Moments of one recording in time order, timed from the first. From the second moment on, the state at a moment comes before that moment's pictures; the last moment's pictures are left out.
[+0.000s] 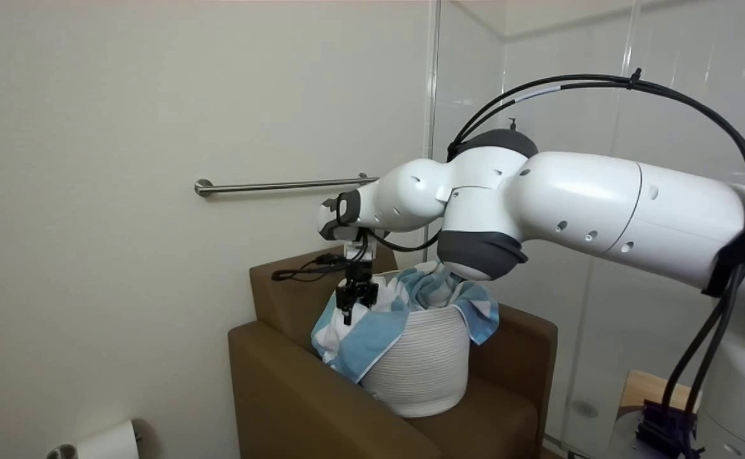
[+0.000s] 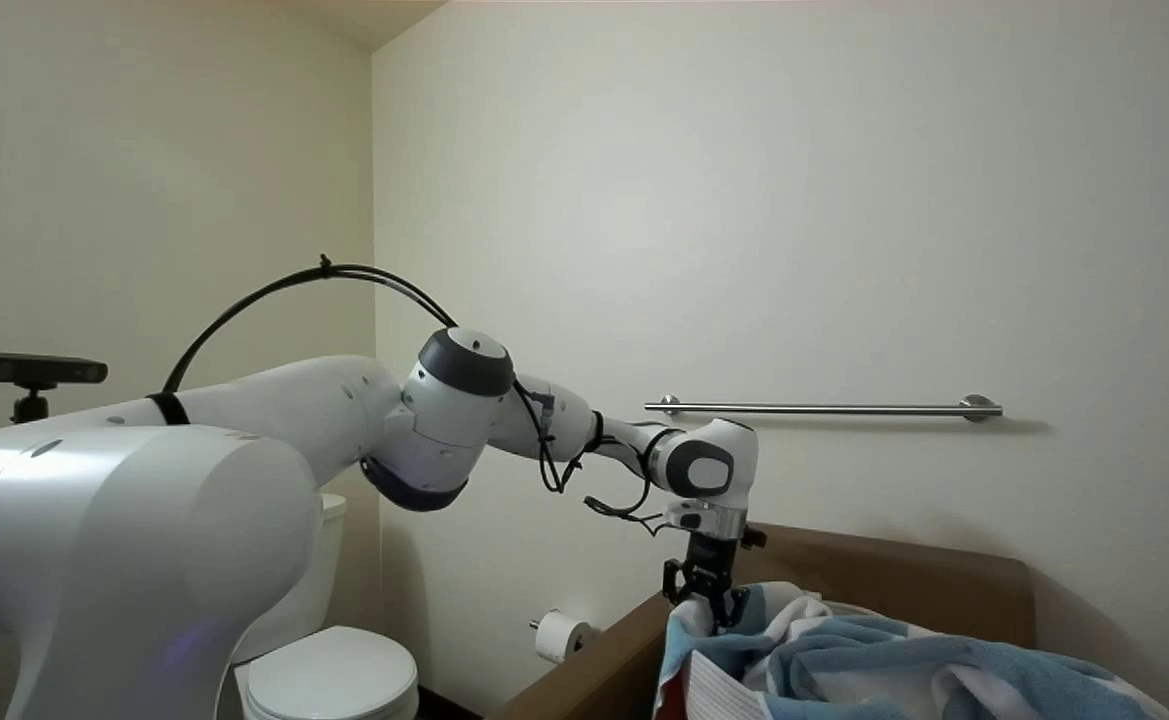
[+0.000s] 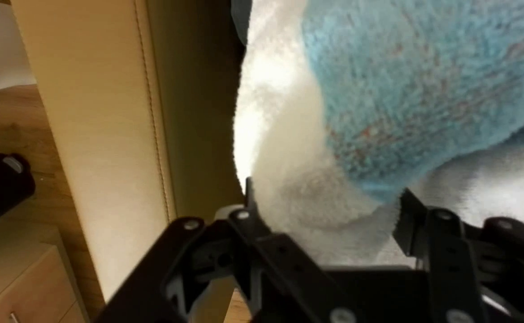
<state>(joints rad) 0.44 1.33 -1.06 -1.14 1.22 1.70 2.60</state>
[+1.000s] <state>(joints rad) 0.20 1.09 -0.82 -1.25 1.11 1.79 2.60</state>
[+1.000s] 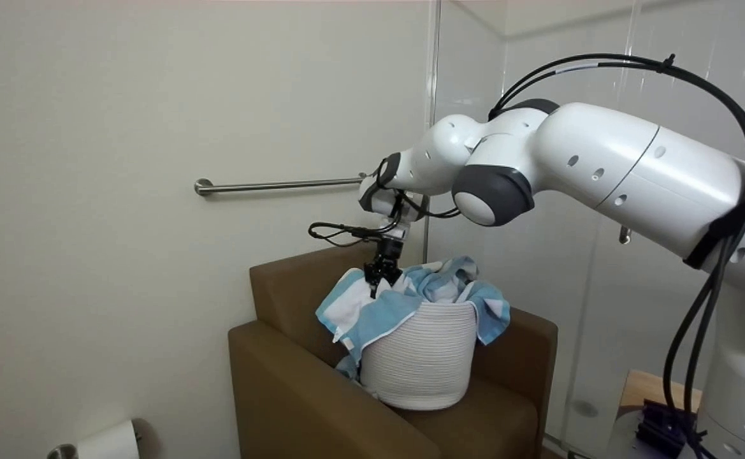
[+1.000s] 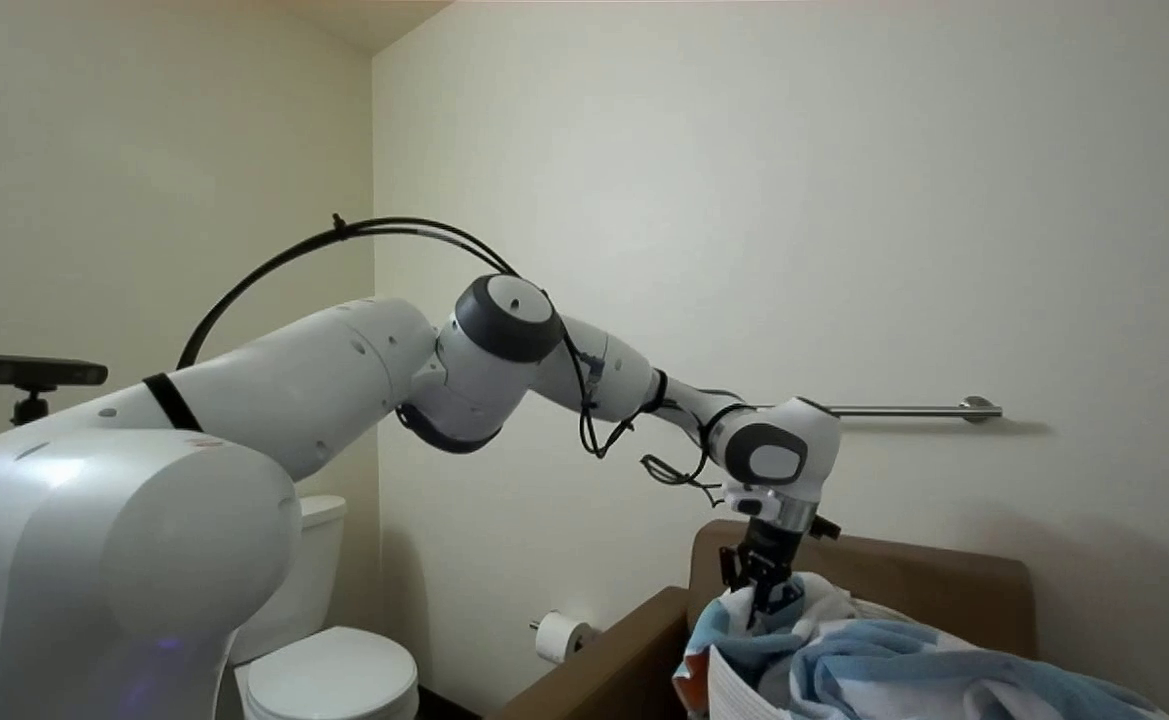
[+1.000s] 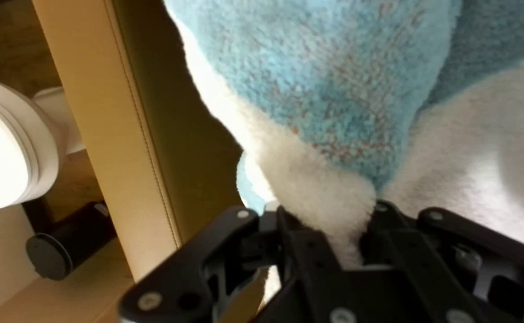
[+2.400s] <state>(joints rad) 0.27 0.81 -0.95 -1.75 1.37 1.96 2.60</state>
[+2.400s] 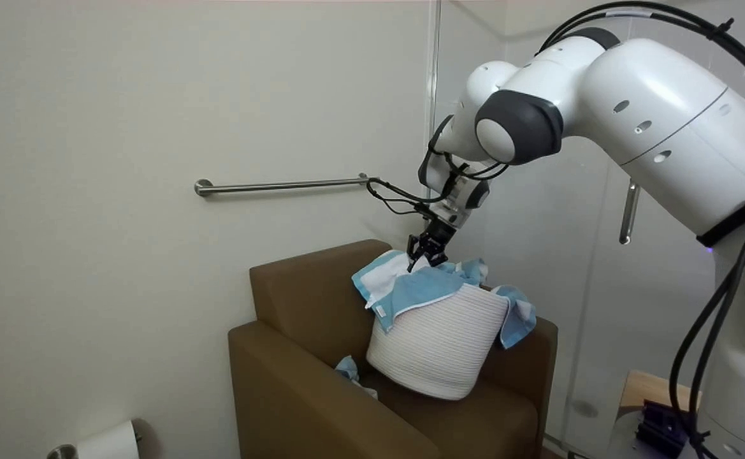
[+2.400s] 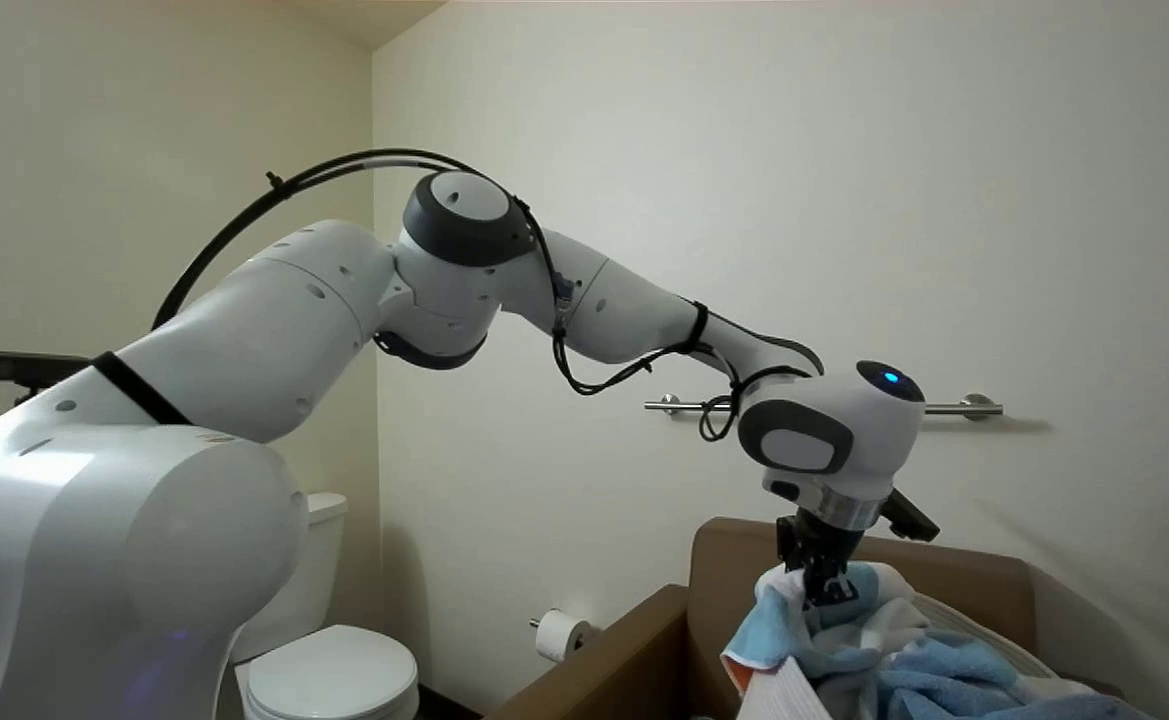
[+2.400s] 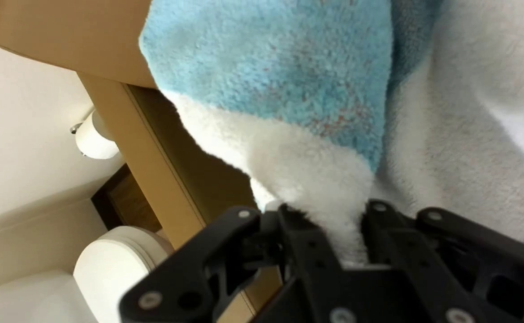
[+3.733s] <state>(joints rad) 0.70 0.66 -1.37 -1.91 1.44 2.08 2.60</state>
